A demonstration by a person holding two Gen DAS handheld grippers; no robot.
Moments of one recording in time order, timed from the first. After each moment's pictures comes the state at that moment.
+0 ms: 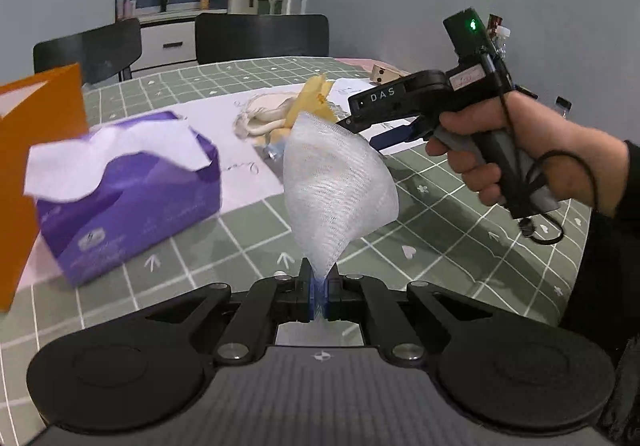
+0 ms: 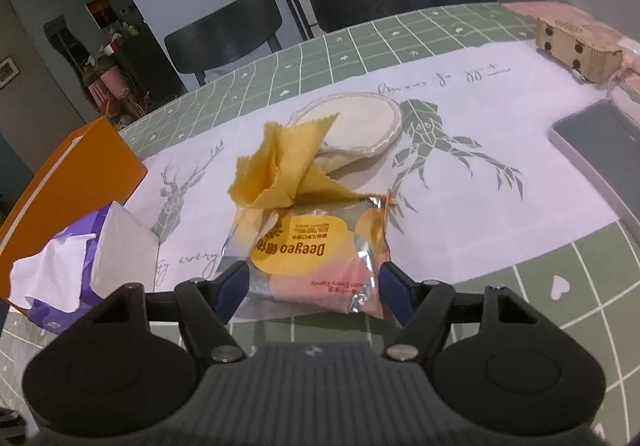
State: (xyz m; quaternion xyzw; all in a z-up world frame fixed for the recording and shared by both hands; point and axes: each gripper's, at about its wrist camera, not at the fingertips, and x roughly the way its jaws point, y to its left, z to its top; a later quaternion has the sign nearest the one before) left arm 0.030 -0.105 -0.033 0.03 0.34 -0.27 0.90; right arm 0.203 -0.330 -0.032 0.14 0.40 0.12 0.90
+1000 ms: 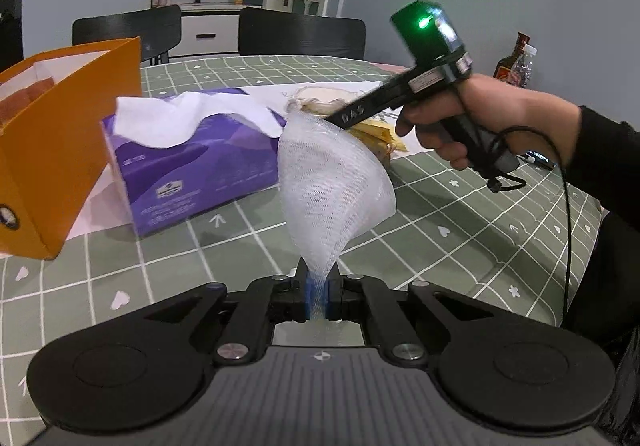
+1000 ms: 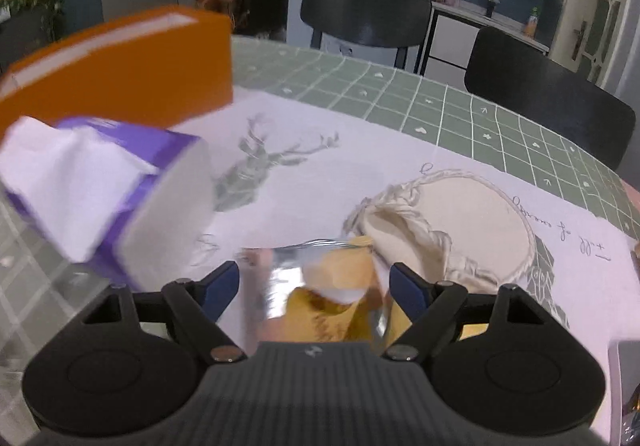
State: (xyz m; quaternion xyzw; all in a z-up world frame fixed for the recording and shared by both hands) left arm 0.006 -0.049 -0.031 0.00 0.34 -0.24 0.91; right arm 0.243 -0.225 -0.025 -0.13 0.37 0.24 0.89
